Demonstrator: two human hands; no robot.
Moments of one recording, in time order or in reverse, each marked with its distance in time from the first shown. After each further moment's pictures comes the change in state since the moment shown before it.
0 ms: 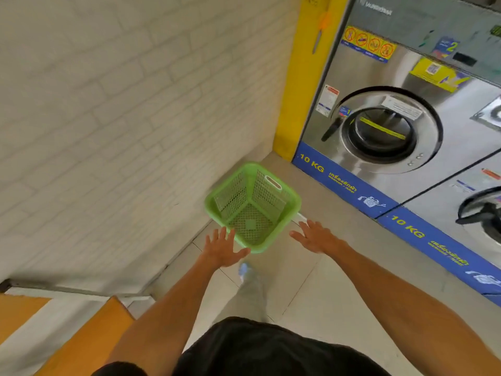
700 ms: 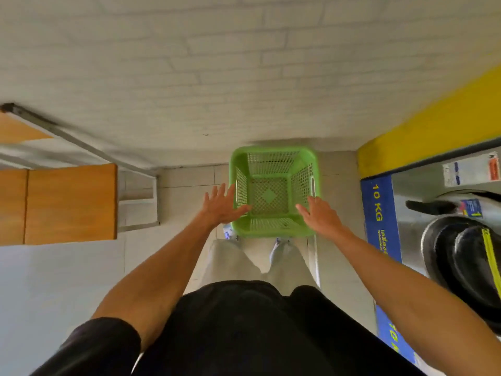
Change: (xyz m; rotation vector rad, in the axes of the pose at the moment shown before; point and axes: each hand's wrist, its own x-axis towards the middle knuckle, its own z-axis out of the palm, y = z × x) left_hand 0.150 0.054 -0.054 -0.572 -0.013 -0.595; right_hand 0.284 0.003 -0.145 -0.319 -0.139 -0.447
